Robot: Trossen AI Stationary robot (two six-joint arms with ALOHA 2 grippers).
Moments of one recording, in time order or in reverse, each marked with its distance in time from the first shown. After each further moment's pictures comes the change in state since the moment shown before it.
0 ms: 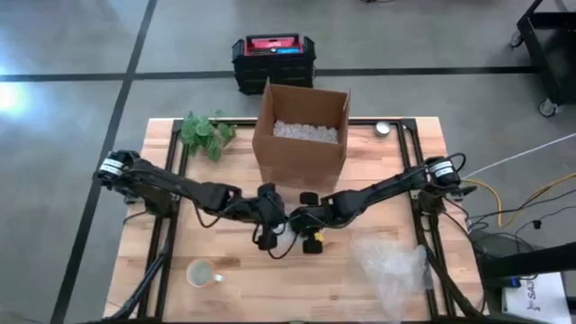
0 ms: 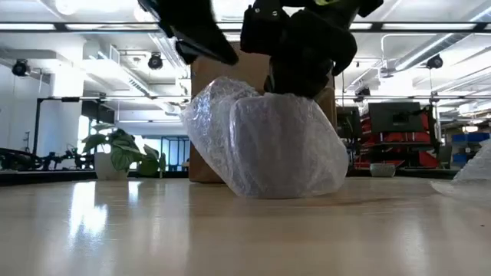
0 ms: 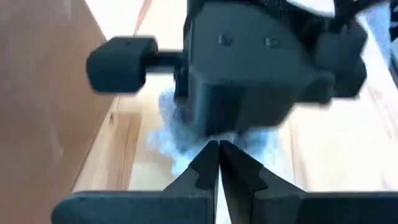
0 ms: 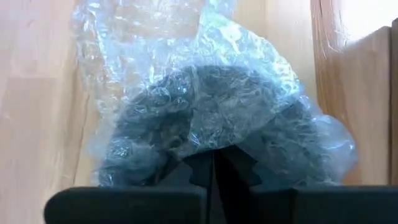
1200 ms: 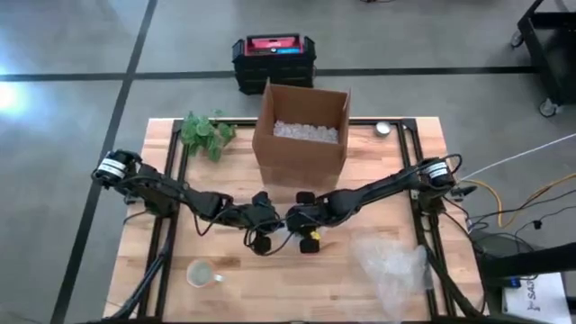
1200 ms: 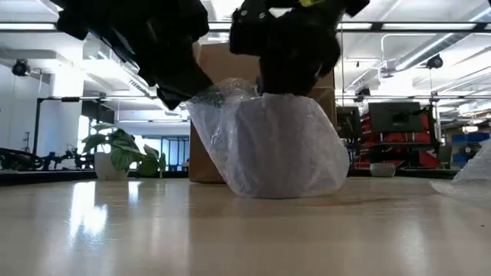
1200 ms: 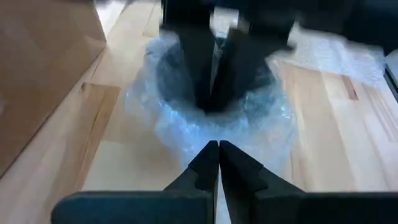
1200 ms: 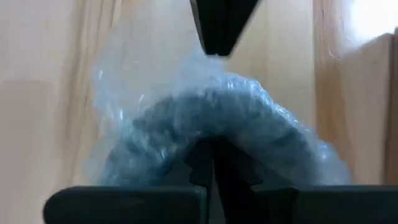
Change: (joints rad) left arm -0.025 -0.004 -0.321 0.466 0.013 -0.092; right arm -0.006 -0.007 0.068 -0.078 -0.018 -0.025
